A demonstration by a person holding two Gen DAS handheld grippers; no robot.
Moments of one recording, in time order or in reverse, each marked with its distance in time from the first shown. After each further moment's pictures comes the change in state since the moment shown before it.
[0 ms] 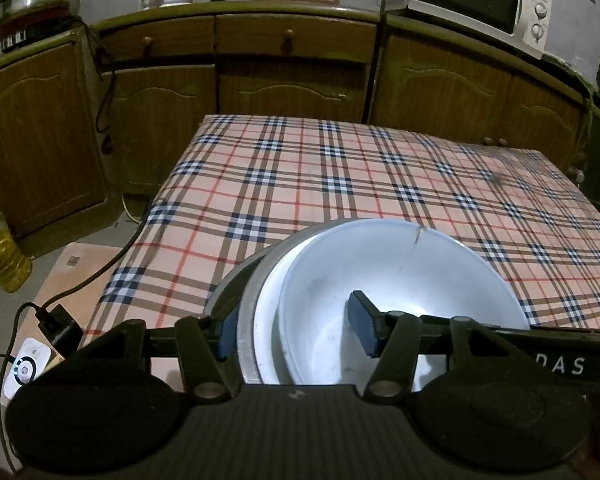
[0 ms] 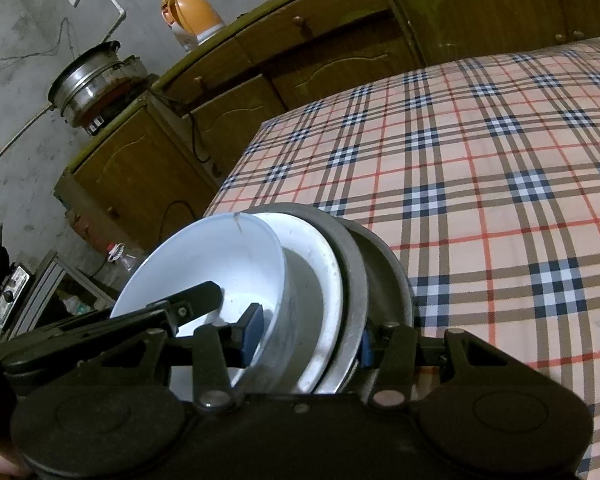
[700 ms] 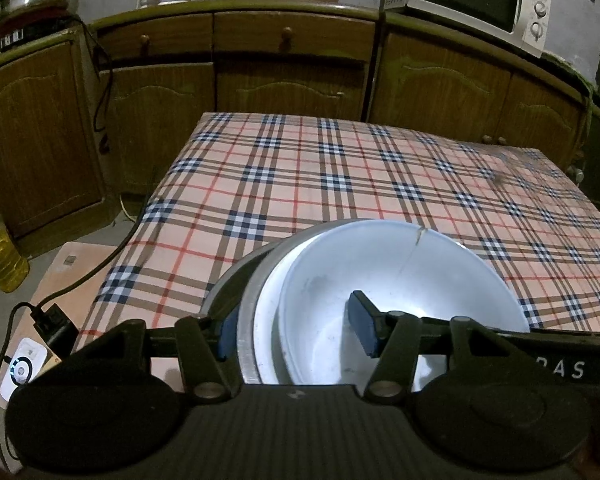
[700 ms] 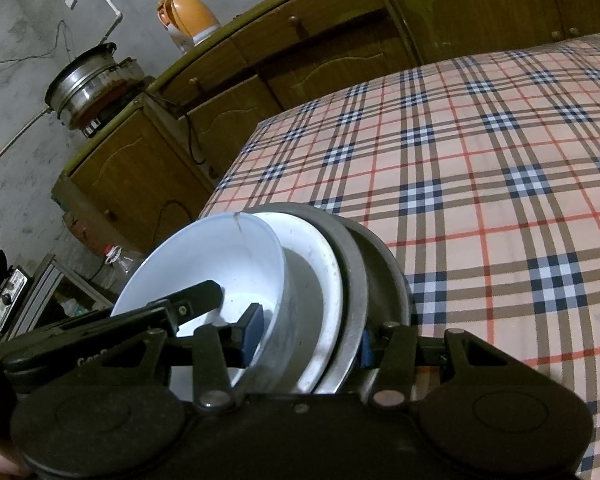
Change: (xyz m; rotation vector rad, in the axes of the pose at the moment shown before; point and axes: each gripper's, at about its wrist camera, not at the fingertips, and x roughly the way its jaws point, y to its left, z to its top) left arm 0.003 -0.001 -0.002 0.002 0.001 -0.001; right arm 0.000 -0.001 -0.003 0.008 -0.003 -0.004
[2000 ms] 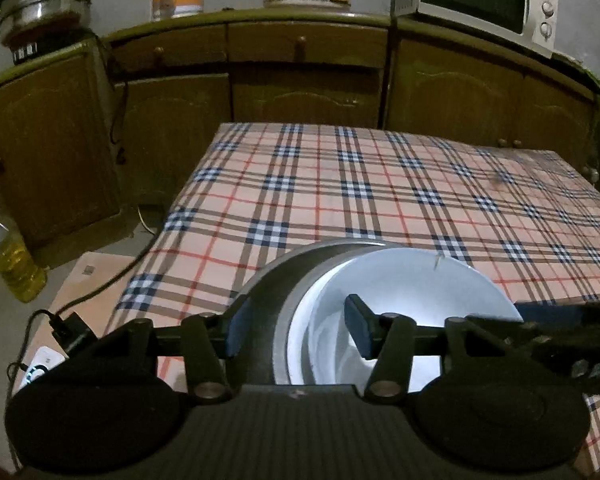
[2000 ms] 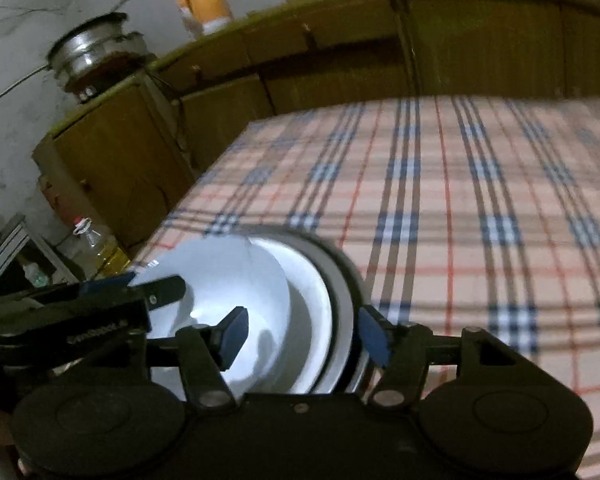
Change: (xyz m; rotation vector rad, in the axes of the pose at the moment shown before) left arm -0.001 0.006 -0.004 0.017 -0.048 0.056; right arm -0.014 0.012 0.004 -0.189 -0.042 -0.110
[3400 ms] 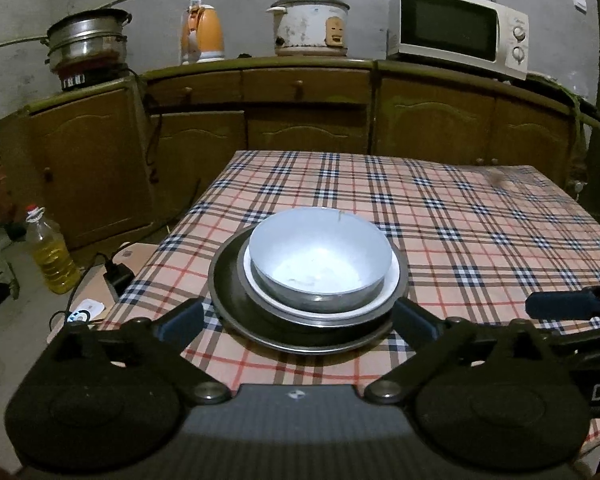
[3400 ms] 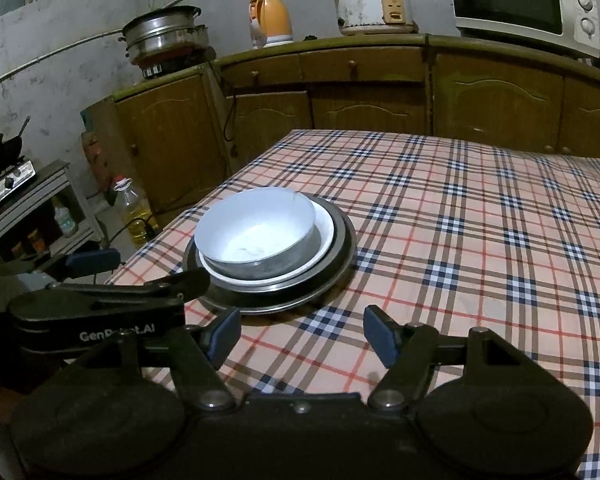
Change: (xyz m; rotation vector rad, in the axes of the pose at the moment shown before) left arm -0.115 -0.061 -0.063 -0.018 -0.108 0.088; right arm -0.142 0.008 -0.069 -0.188 -0.030 0.021
